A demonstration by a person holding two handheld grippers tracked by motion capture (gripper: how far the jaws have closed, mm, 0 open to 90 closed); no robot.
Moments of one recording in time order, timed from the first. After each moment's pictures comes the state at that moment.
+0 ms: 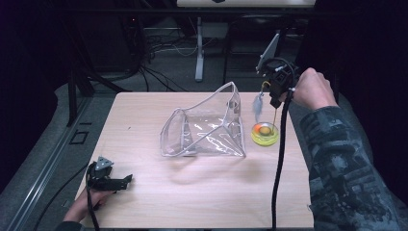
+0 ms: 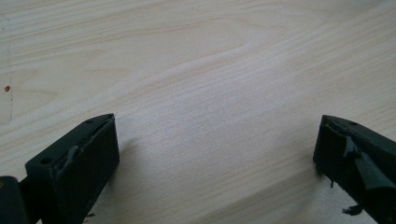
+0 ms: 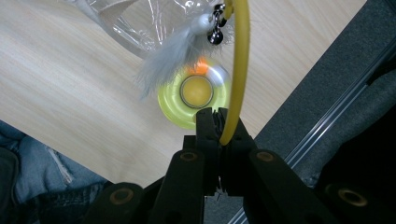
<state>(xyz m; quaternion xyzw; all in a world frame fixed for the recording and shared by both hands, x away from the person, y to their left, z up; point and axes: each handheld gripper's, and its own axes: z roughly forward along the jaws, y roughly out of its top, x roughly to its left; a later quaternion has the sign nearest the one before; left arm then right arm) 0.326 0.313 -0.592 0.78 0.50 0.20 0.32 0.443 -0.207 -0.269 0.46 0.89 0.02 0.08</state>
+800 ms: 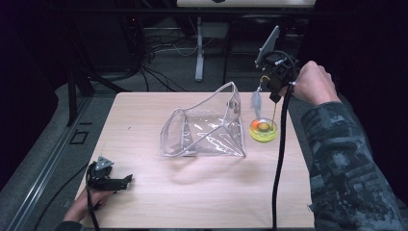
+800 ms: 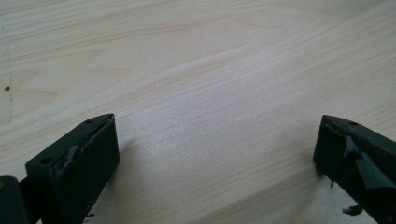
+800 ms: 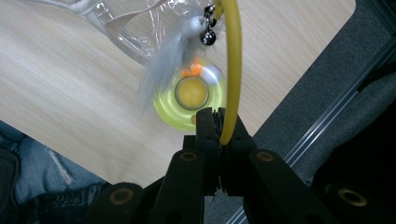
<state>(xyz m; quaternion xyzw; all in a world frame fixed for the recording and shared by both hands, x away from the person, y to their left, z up) 0.326 0.313 -0.592 0.78 0.50 0.20 0.32 0.443 -0.201 -0.252 0.45 0.89 0.02 0.09</state>
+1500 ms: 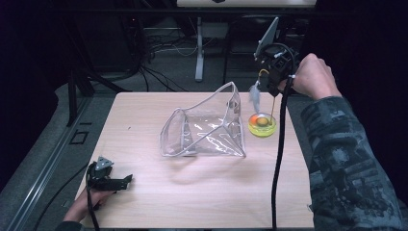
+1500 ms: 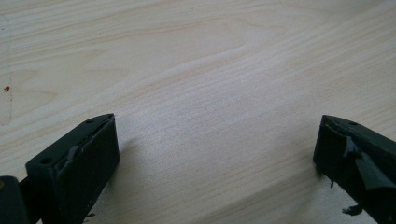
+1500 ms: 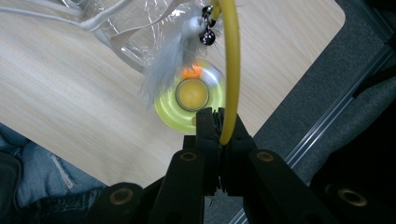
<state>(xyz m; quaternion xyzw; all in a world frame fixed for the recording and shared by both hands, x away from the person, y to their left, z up) 0.326 0.313 -0.592 0.78 0.50 0.21 0.32 0.447 -0.197 -0.238 0.45 0.89 0.03 0.10</state>
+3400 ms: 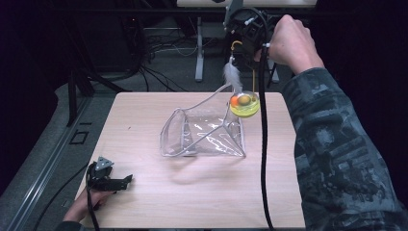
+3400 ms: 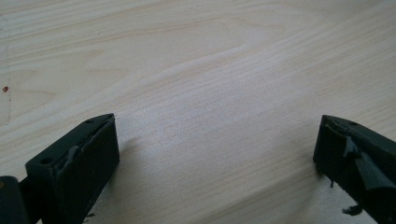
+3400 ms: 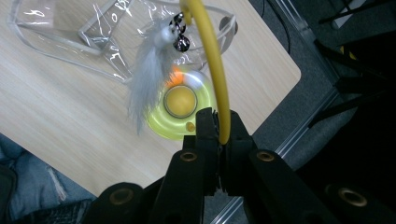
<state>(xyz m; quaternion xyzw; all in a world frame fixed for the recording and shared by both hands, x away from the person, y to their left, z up) 0.326 0.313 -0.592 0.78 0.50 0.20 0.32 0.447 -0.121 -0.165 0.39 0.91 0.03 0.17</state>
